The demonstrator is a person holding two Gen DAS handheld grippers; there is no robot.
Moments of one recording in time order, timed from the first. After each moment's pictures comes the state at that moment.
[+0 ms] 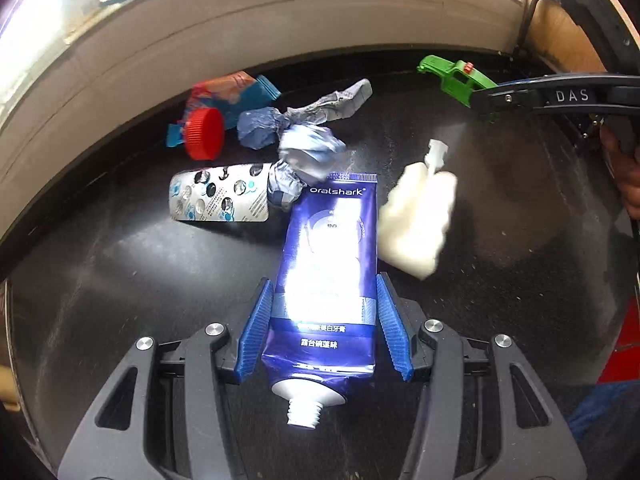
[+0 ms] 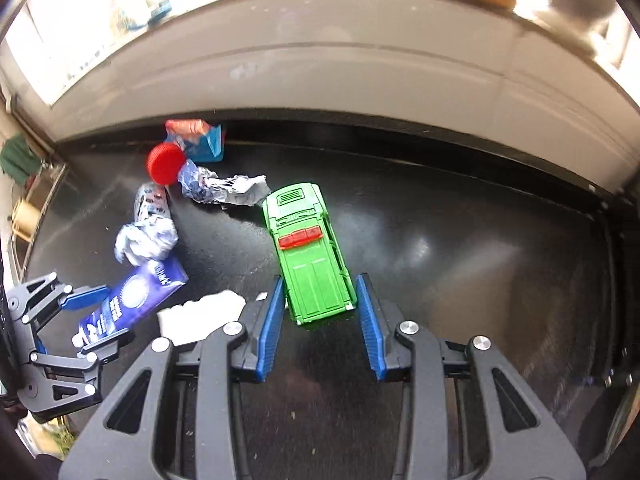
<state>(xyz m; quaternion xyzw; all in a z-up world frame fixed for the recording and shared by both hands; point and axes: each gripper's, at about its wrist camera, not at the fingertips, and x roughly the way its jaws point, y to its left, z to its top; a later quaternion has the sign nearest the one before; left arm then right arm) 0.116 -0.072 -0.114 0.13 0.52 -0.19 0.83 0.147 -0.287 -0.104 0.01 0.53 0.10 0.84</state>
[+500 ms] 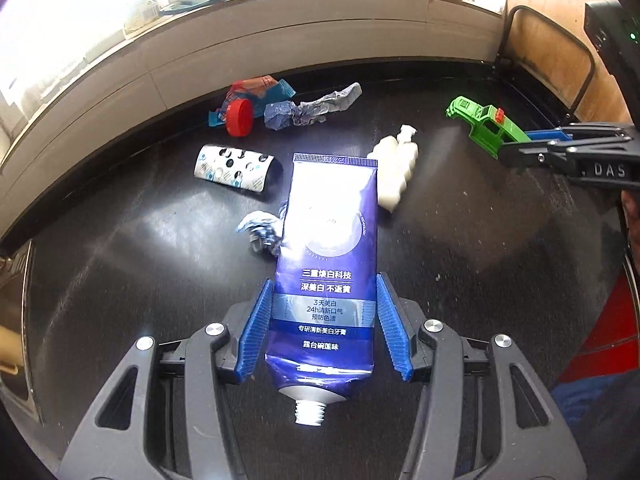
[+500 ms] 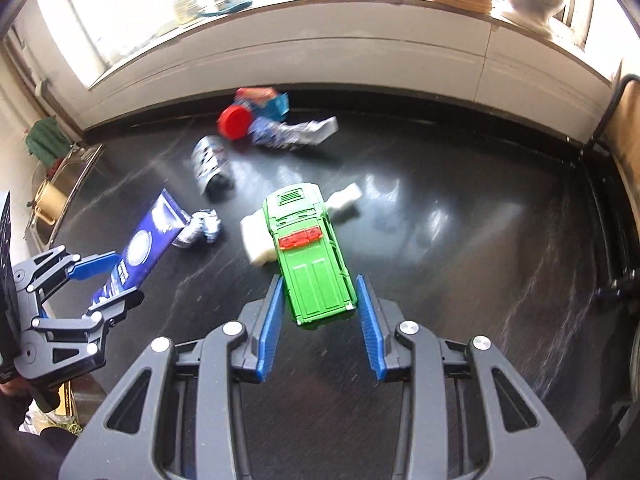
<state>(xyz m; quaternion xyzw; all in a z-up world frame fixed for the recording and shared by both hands) 0.032 -0.037 -0.083 0.12 0.49 -0.17 0.84 0.032 -0.254 -0.082 0.02 0.52 0.12 0.84</state>
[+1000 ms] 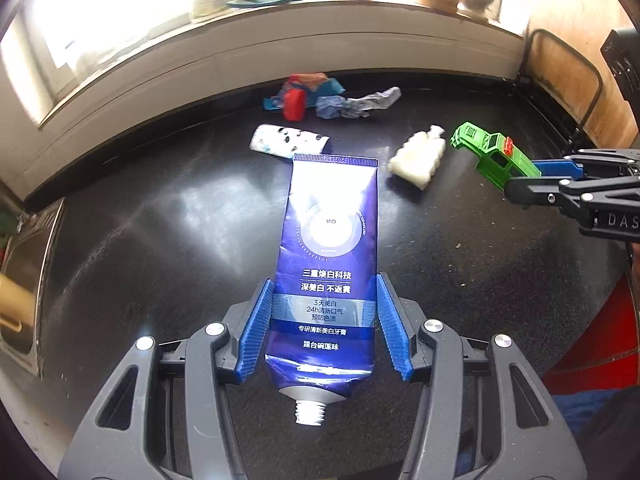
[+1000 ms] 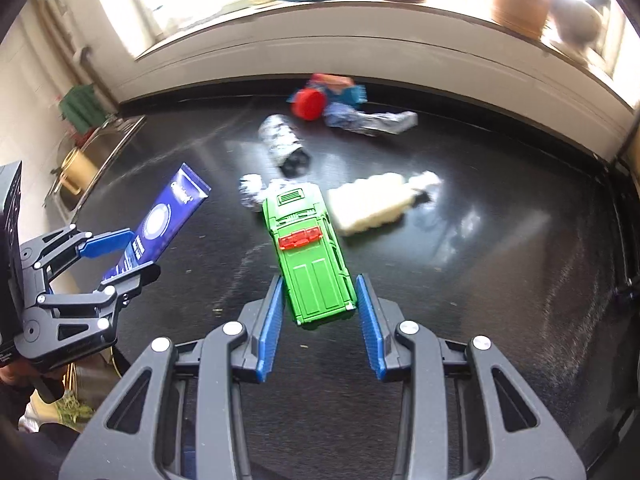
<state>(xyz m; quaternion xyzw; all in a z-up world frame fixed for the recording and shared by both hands) -0.017 0.020 -0.064 0.09 0.48 -0.11 0.86 -0.012 -0.186 -0.067 -0.01 0.52 0.18 0.84</state>
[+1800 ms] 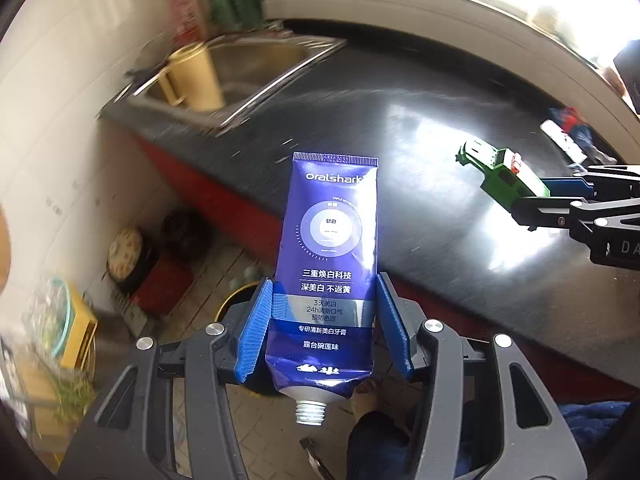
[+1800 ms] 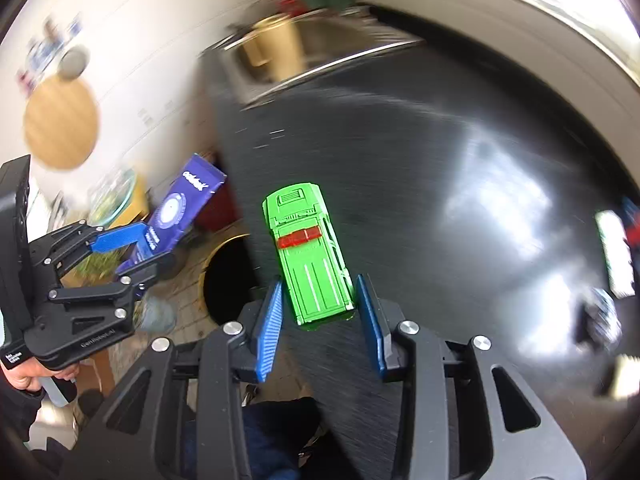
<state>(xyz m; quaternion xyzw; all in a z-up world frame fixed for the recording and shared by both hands) -0.211 0.273 -0.078 -0.10 0.50 0.24 0.82 -0.090 0.156 -0.082 -0.17 0.50 0.49 0.69</state>
